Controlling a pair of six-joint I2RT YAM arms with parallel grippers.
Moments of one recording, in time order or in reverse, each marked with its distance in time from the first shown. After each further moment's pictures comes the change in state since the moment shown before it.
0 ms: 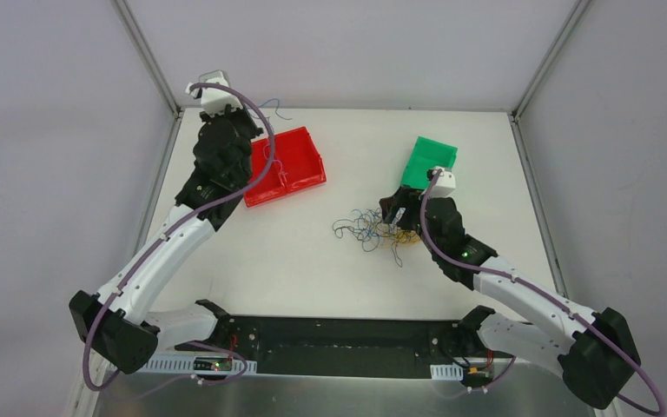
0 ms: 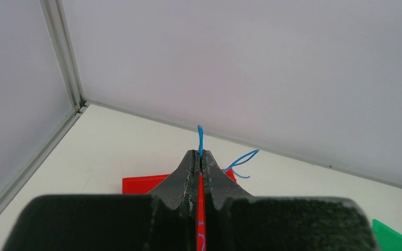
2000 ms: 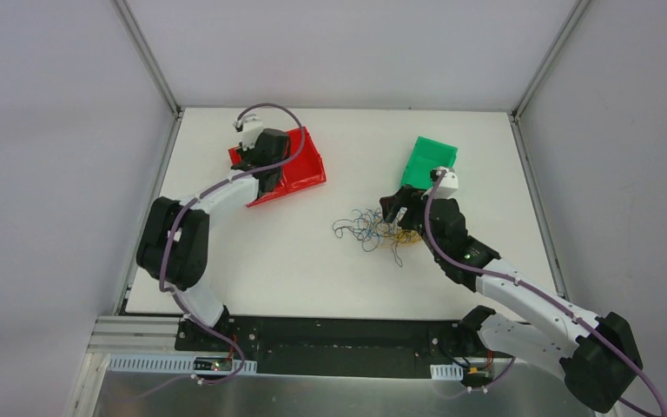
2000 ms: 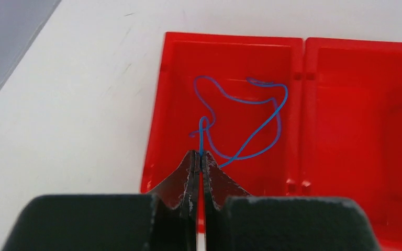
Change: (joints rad) left arm 0.143 0.491 -0.124 -0.217 -0.111 -0.329; right arm 0.000 -0.028 -0.007 0.006 -0.003 0.015
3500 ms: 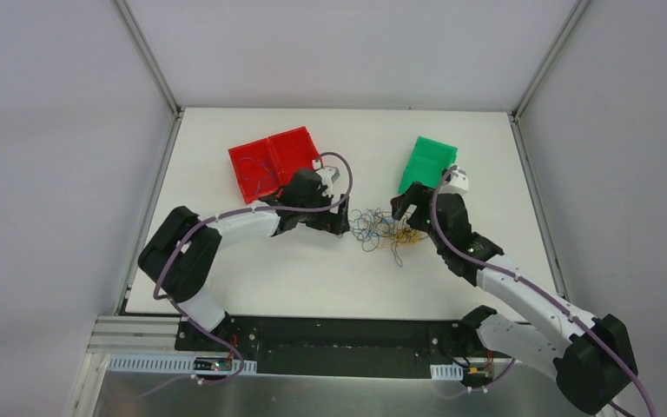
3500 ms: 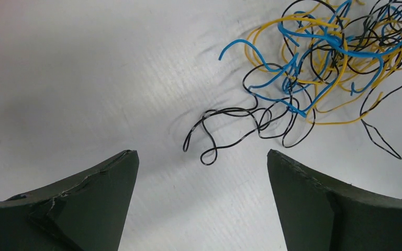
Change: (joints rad) left arm -0.274 -0.025 -0.193 0.109 0.968 0.032; right arm -0.103 0.031 0.013 -0.125 -0.005 0.095
